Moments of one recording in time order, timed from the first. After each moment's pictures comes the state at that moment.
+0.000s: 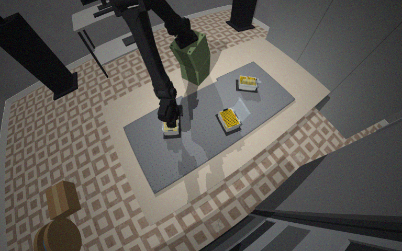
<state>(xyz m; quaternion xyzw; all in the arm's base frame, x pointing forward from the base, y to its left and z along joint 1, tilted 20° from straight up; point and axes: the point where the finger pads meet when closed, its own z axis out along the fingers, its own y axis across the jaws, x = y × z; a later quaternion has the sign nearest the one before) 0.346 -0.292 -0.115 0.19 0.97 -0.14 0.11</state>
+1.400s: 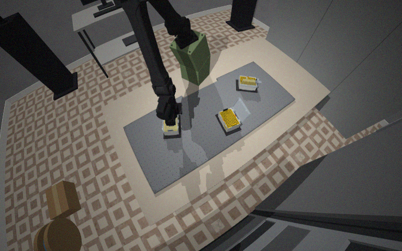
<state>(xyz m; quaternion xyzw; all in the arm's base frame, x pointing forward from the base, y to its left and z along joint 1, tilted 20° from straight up) 0.344 -0.287 -0.092 0.19 0.97 -0.14 0.12</state>
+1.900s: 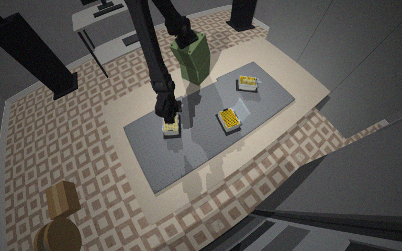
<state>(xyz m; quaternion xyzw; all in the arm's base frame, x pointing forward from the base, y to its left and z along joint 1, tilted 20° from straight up) 0.343 -0.281 -0.069 0.19 0.97 -0.14 0.12</state>
